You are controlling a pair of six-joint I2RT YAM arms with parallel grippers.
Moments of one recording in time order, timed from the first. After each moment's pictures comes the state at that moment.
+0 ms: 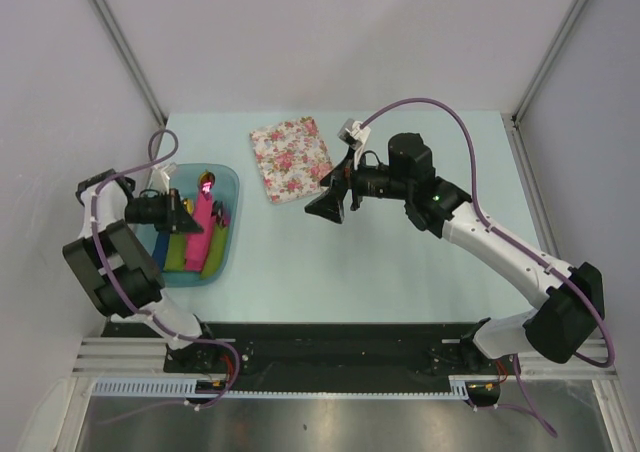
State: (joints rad) left arm 0.53 1.65 1.27 -1.23 0.88 0.71; right arm 0.70 1.38 1.24 -0.05 -0.63 0.20
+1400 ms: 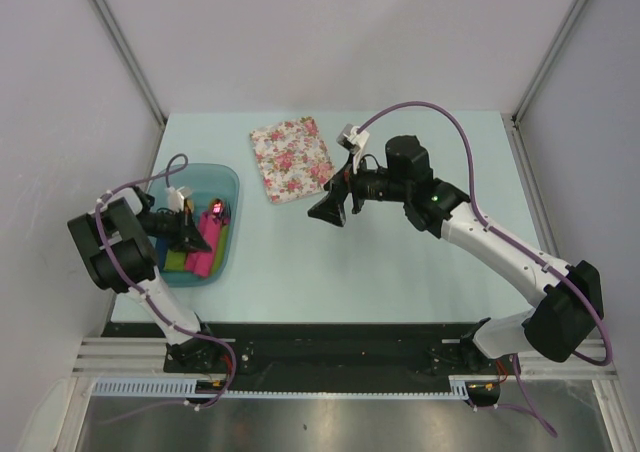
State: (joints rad) left arm 0.51 1.86 1.16 -1.06 0.74 0.56; right arm 0.68 1.38 1.22 -0.09 -0.61 0.16
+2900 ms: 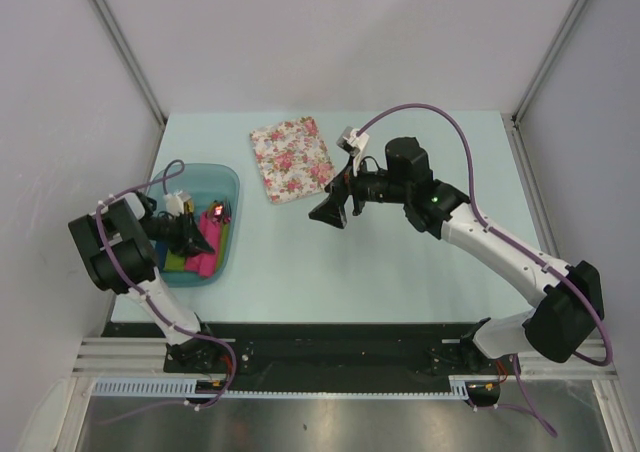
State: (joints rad) left arm 0.51 1.85 1.09 -0.95 0.72 0.38; right arm 0.68 1.38 1.21 -0.10 -0.61 0.15
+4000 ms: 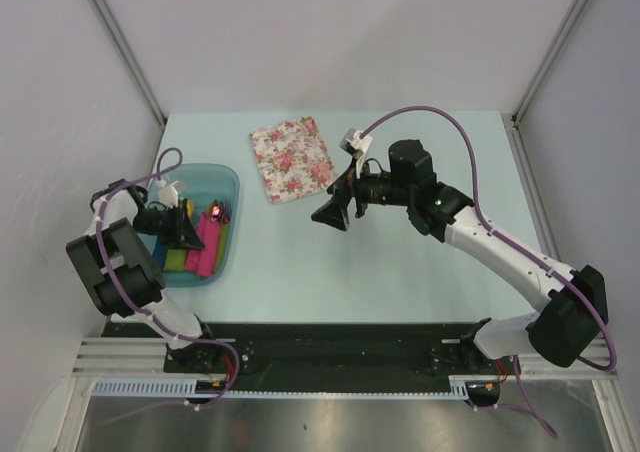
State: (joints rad) left arm 0.51 1.66 1.13 -1.06 0.67 0.50; right arm 0.68 1.35 1.18 -0.10 -0.61 0.14
